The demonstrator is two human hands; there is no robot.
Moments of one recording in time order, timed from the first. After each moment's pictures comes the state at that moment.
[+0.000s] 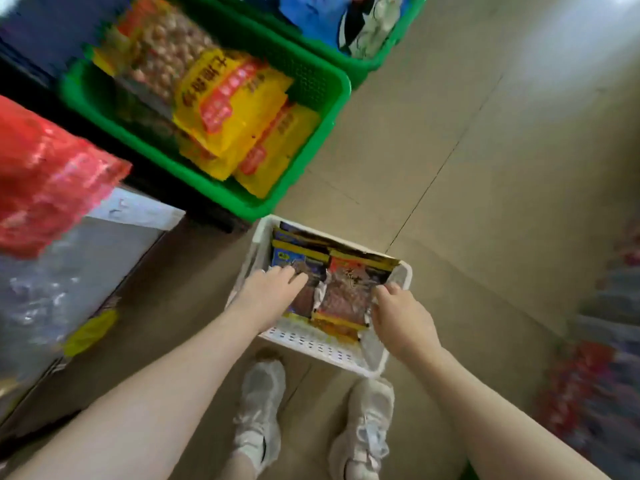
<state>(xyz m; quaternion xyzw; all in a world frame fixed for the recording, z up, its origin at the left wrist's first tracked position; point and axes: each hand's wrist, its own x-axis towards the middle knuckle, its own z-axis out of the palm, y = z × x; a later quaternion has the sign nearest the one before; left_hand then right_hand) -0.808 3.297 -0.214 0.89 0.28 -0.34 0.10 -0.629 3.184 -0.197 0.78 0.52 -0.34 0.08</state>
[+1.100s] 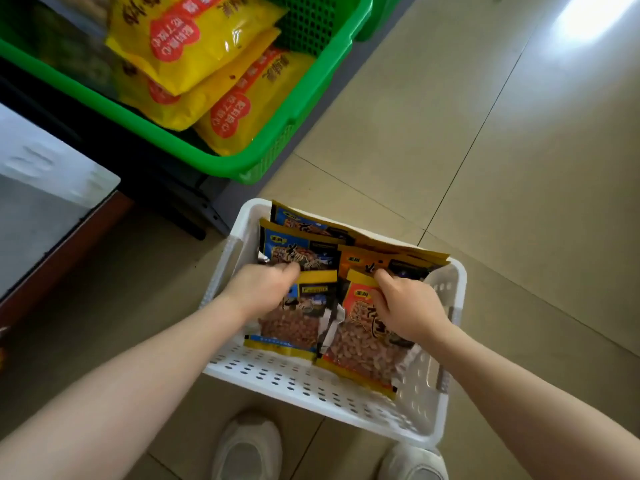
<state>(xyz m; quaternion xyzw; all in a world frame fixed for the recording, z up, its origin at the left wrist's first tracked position) -0.837 3.331 -0.417 0.96 0.24 -0.06 0.10 -0.621 3.201 -0.394 0.74 0.64 -0.22 -0.01</state>
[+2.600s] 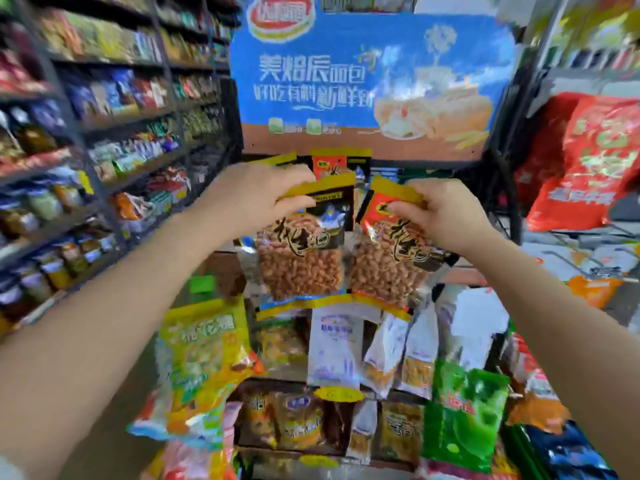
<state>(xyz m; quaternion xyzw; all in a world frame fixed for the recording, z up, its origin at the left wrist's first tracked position) -1.230 3.210 0.621 0.70 0.63 0.16 -0.29 -1.018 3.373 0.599 0.21 0.92 -0.05 -0.33</state>
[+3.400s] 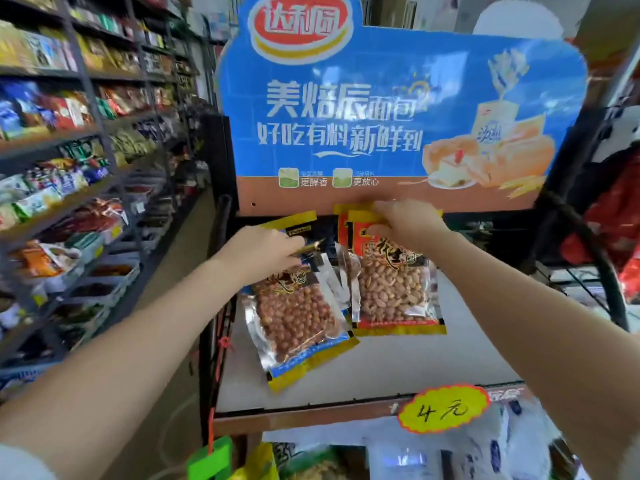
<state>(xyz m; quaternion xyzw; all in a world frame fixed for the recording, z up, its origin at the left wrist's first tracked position) -1.457 3.394 0.576 0.73 0.62 -0.06 -0.28 -1.241 3.520 0.612 0.37 0.91 0.15 -0.10</state>
